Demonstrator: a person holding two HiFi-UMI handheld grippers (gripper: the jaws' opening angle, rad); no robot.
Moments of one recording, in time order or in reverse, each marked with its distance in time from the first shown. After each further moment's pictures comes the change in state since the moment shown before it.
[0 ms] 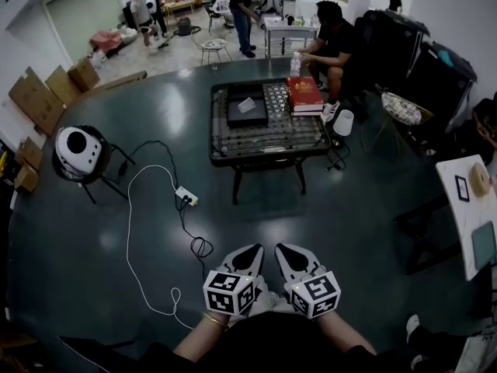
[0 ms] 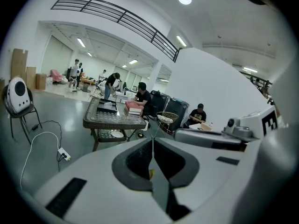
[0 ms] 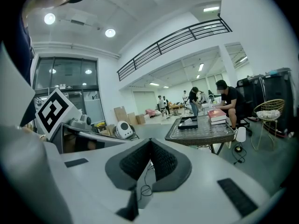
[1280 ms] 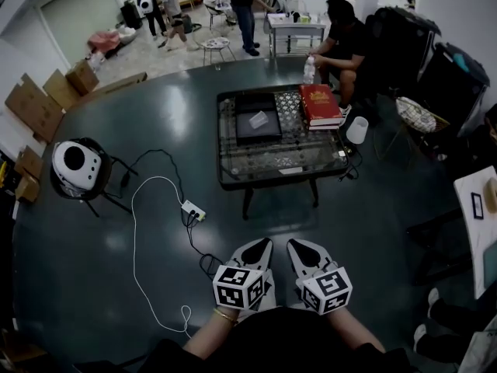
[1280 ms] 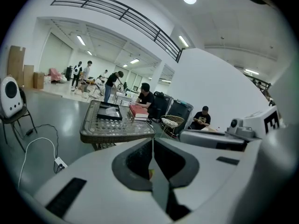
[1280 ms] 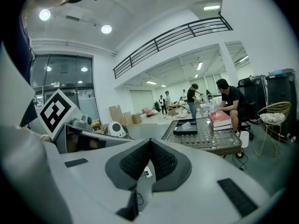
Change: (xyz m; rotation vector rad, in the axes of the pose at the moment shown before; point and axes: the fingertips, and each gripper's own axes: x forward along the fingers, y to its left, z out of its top) left arm 0.098 0.105 0.080 -0.011 0.000 -0.009; right arm 0.131 -0.074 0.046 0.001 0.020 -0.032
